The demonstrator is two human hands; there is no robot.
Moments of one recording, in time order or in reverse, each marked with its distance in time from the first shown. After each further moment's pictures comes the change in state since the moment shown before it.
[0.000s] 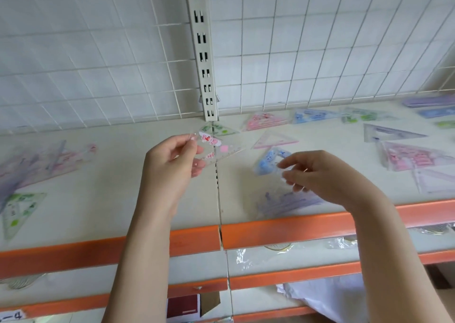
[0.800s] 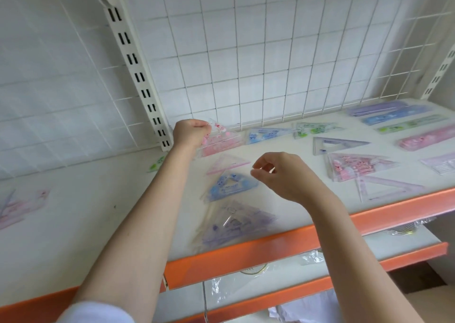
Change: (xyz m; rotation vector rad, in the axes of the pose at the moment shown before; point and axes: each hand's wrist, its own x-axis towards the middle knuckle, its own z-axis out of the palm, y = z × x) left_hand 0.127 -0.002 0.154 0.324 -0.114 0.019; right_hand 0.025 0.036 -0.042 -0.166 0.226 -0.083
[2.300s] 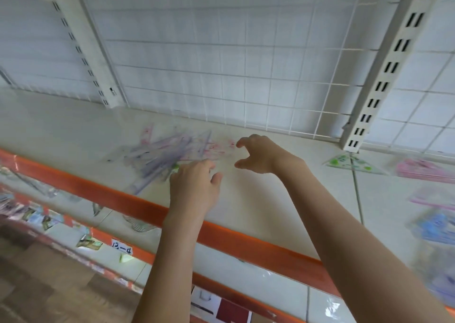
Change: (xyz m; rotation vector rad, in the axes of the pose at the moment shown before) left_hand -0.139 -0.140 -0.304 0.824 0.373 -0.116; right_hand 0.070 -0.285 0.243 -0.353 -0.517 -0.563
